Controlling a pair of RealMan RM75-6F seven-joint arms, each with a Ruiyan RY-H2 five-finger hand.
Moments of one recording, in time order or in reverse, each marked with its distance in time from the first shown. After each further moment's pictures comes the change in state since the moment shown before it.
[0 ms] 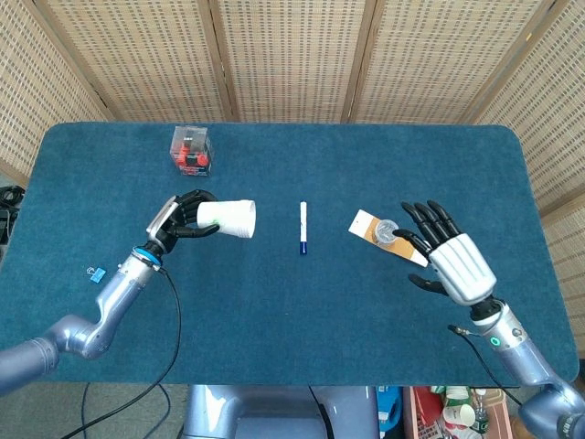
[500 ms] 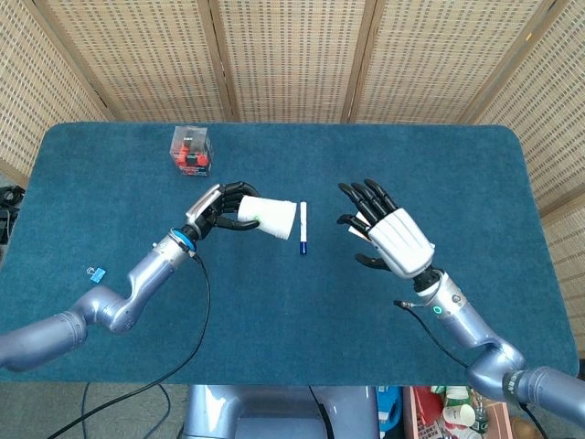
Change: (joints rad) left arm -0.165 -0.040 -0.053 0.072 0.026 -0.153 0.016; right arm 0.193 -0.145 0.086 0.026 0.064 -0.129 -0.060
